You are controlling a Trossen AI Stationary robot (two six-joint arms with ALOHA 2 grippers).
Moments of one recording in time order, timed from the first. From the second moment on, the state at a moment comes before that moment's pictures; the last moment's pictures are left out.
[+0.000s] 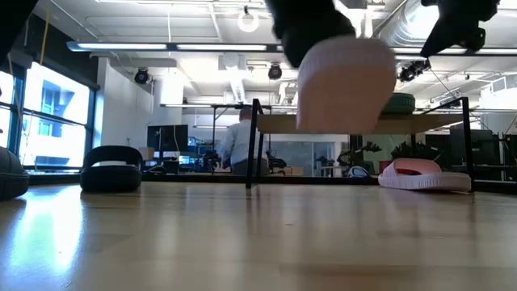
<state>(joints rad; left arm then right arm) -0.20 2.20 1.93 -0.77 -0.84 0.11 0.19 0.75 0.93 -1.07 0.38 0.77</state>
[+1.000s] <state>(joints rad) -0.06 2.19 2.32 -0.94 -1.24 0.58 0.37 0.43 0.17 0.34 0.43 1.21</state>
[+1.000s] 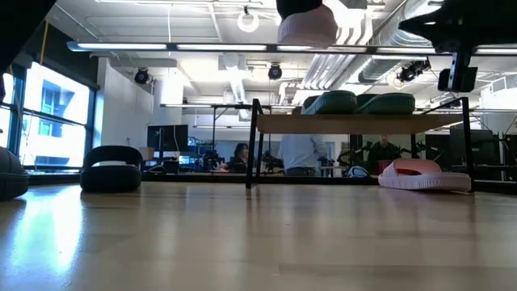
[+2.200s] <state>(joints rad) 0.08 2.19 2.33 -0.33 -1.20 0.99 0.35 0.79 0.11 1.01 0.70 1.04</state>
